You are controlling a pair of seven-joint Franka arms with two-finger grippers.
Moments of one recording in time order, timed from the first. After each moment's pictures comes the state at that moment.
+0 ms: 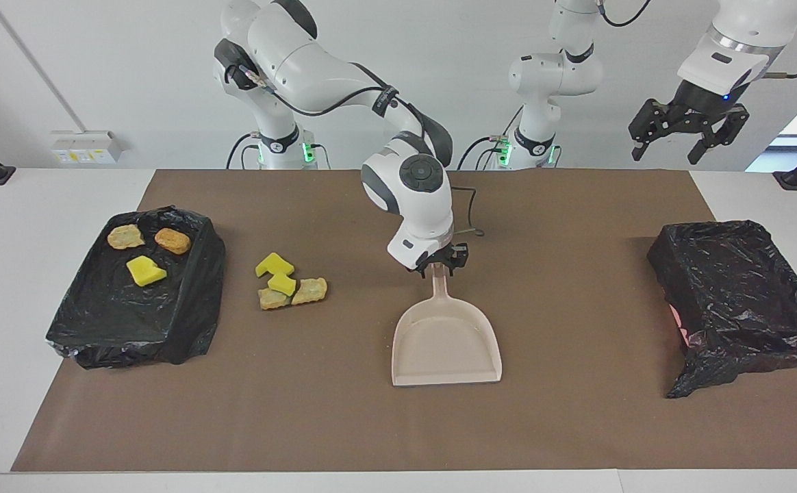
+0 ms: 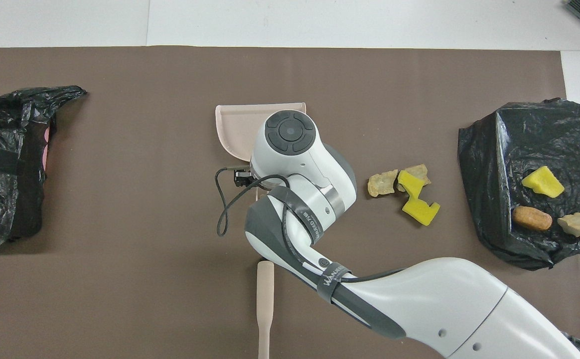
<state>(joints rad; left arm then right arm) -0.07 -0.01 -0.01 -1.41 0.00 1.43 0.07 0.24 0.64 0.49 -1.41 -0.14 2.03 0.71</state>
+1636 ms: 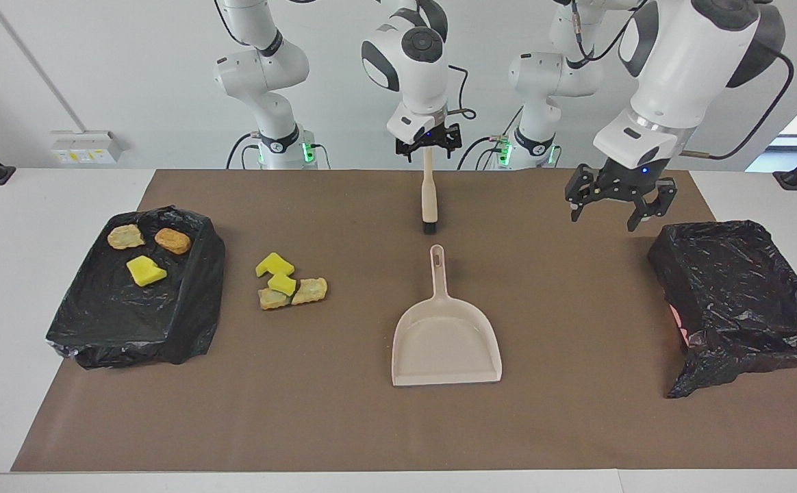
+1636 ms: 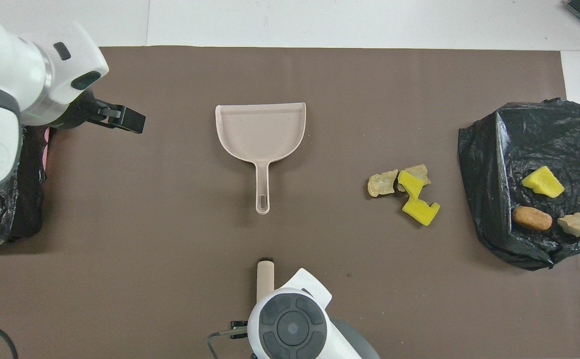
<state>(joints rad) -0.23 0.21 -0.05 -1.42 0.00 1.75 0.01 0.37 -0.08 0.50 -2.13 0.31 1.97 0.72</state>
